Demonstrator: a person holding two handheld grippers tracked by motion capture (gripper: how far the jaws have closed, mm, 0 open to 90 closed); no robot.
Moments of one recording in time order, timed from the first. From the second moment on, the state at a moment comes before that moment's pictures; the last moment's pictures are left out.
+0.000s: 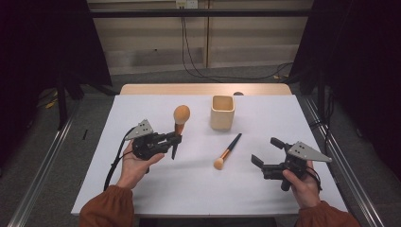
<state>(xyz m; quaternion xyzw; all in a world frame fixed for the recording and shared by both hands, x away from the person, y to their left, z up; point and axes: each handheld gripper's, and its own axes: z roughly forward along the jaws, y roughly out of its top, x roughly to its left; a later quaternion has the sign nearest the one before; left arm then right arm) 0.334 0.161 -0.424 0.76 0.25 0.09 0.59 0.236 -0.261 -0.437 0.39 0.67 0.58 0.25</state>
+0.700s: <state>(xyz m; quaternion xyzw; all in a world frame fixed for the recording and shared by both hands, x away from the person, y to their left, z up) 0.320 0.124 -0.420 0.76 0.22 0.06 0.60 0.257 -0.204 -0.415 0.32 0.69 0.63 0.16</state>
